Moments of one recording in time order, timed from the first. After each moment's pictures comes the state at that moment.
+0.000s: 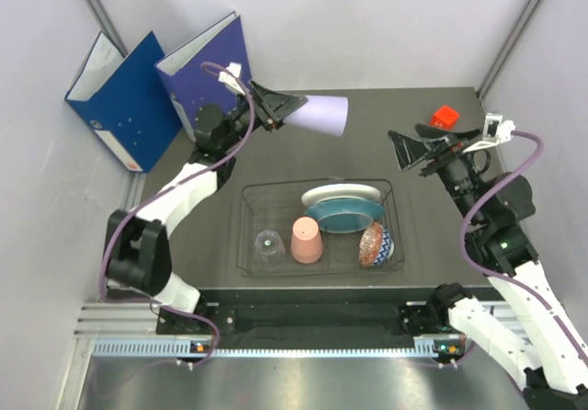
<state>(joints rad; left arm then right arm) -0.34 1.50 1.12 0.68 0.59 -1.22 0.43 0.67 0.90 0.05 0.00 0.49</state>
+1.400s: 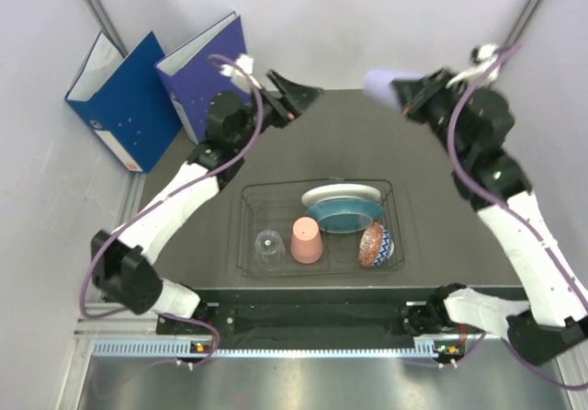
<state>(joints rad) -0.52 1.48 1.32 0.30 0.35 -1.04 0.45 1.05 1.28 -0.14 0.00 0.66</state>
